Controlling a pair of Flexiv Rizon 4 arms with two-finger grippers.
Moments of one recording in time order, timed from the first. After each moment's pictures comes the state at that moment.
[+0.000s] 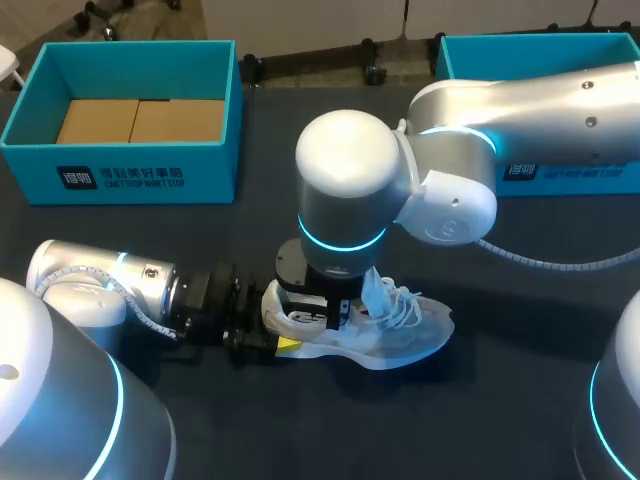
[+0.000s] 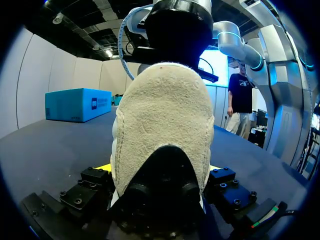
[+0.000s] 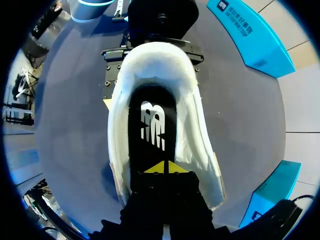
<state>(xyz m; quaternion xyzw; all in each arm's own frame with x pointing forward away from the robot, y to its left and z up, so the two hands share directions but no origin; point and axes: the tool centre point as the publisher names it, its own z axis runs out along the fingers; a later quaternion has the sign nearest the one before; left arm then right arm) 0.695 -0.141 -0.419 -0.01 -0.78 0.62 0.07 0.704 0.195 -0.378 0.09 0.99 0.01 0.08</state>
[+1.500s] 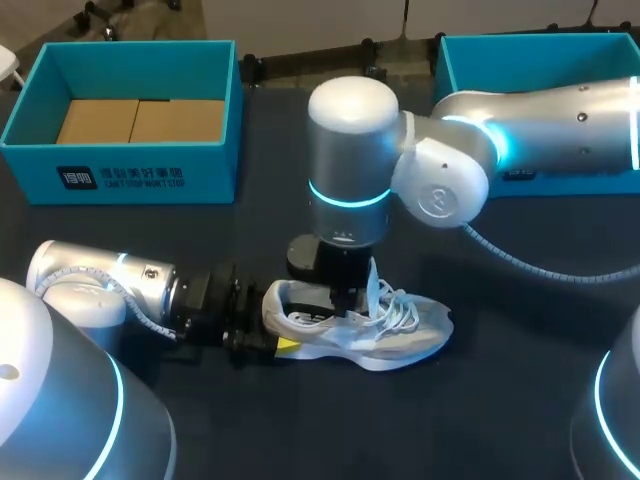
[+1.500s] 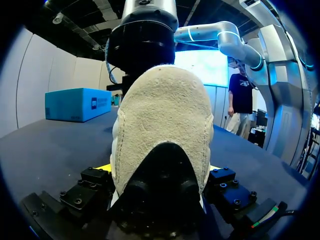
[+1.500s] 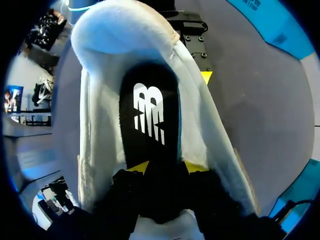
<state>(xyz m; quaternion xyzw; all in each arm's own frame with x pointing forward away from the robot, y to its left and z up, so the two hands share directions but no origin) 0.694 -0.140 -0.420 -0.01 -0.78 0.62 0.07 0.697 0.184 -0.409 0.10 0.99 0.00 -0.07</state>
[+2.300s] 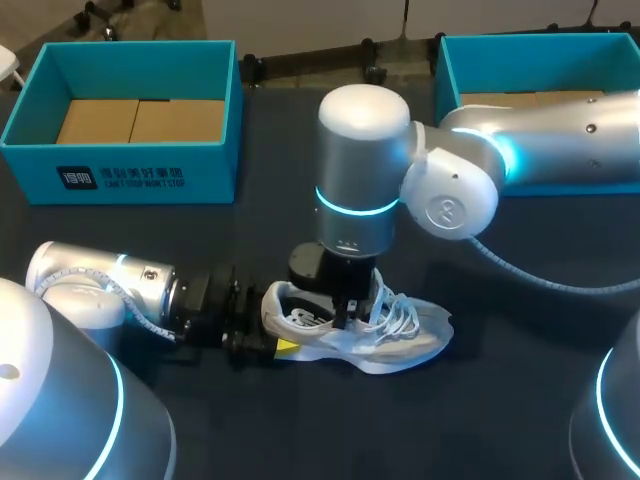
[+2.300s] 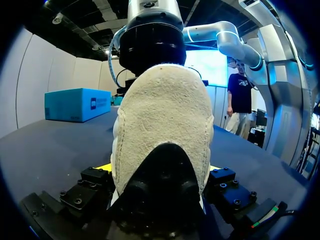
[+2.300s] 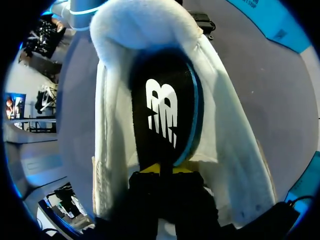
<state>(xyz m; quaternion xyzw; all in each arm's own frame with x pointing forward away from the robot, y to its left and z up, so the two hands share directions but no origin) 0.692 -0.140 -0.420 -0.01 -0.78 0.62 0.07 0.677 0.187 -0.410 0.13 0.99 0.02 -0.08</state>
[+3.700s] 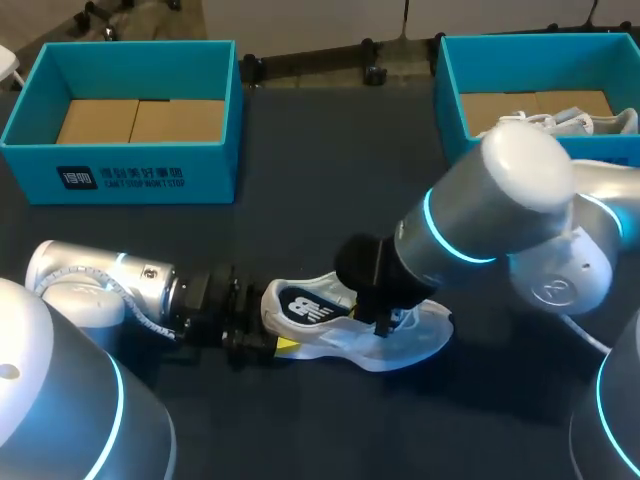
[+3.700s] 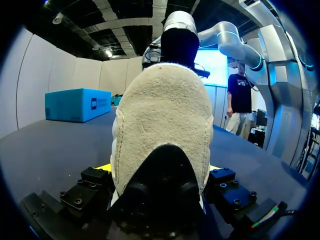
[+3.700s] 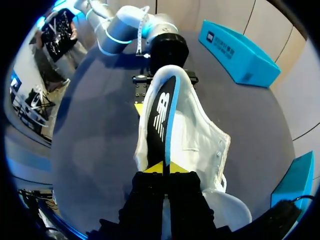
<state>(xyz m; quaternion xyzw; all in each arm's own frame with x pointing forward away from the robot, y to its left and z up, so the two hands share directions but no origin) 0.694 -0.140 -0.419 -0.01 -0.78 0.62 0.07 0.676 0.175 -0.357 0.09 0.97 0.22 0.05</state>
